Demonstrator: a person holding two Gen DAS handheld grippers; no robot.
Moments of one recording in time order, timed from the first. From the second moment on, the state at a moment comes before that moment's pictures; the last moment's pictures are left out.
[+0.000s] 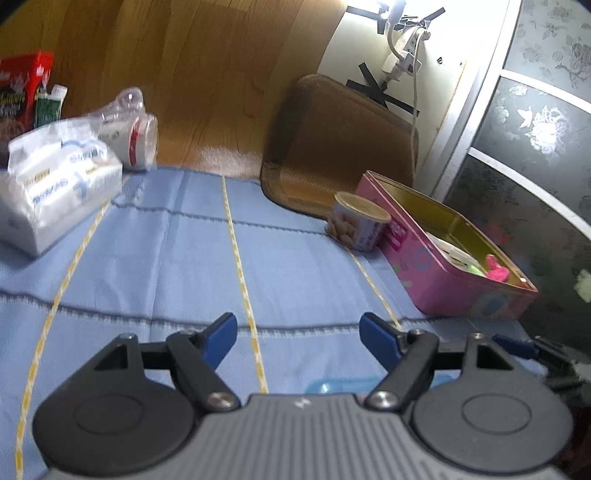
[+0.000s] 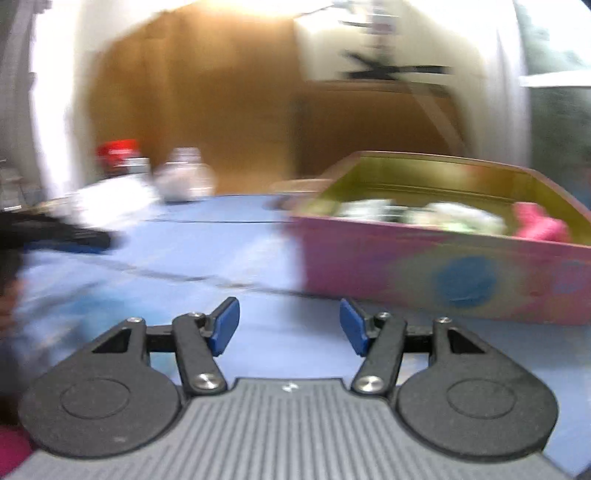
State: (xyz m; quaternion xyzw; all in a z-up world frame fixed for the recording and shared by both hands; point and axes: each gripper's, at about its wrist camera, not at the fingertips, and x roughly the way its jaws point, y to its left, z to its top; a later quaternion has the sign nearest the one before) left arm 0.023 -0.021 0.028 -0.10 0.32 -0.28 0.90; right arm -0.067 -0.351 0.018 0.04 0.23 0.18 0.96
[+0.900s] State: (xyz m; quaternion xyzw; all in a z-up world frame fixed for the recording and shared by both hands) left arm 0.062 -0.193 0.104 -0.04 0.26 -0.42 0.87; right arm -0.064 -0.366 0.053 0.00 0.14 0.07 0.99
